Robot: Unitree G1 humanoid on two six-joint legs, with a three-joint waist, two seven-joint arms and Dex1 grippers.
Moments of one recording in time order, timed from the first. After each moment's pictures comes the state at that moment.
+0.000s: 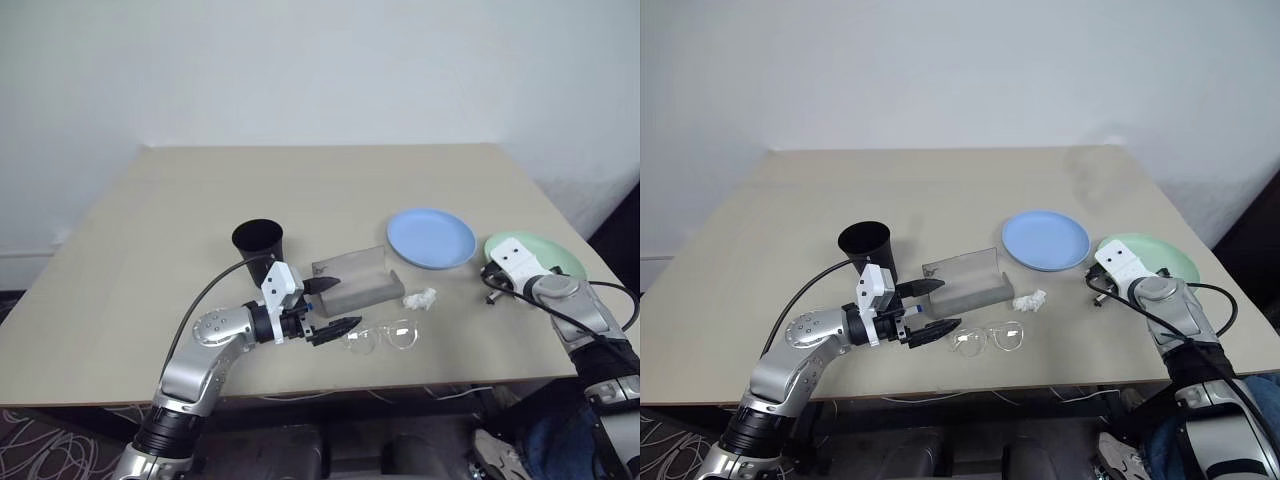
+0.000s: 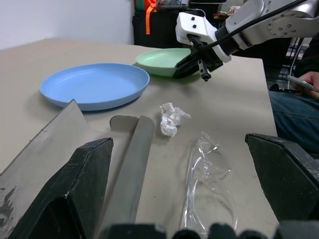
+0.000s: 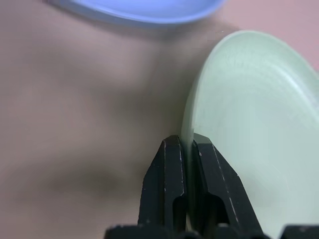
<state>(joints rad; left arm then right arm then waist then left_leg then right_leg) -0.17 0.43 -0.14 -0.18 -0.40 0.33 -0.91 -0.51 -0.69 0.18 0.45 -0.12 0.50 0.50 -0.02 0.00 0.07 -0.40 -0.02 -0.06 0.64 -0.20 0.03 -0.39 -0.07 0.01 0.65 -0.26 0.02</state>
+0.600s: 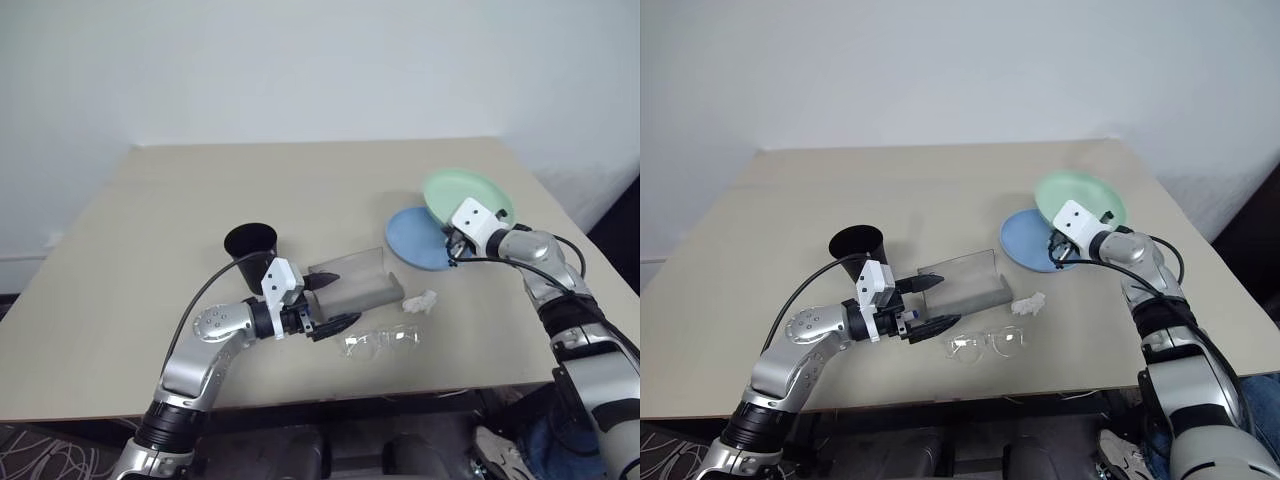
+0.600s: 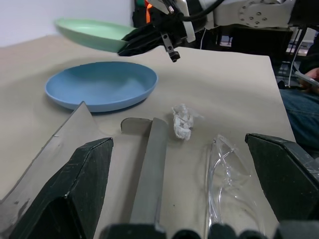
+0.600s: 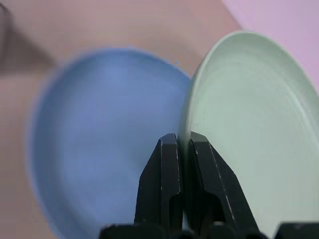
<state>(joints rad) -0.19 0.43 -0.14 -0.17 -0.39 0.32 -0.91 -0.82 -0.54 0.21 0.83 -0.16 -0.13 0.71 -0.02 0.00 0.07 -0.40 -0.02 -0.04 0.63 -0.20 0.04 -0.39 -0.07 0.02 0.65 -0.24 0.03</state>
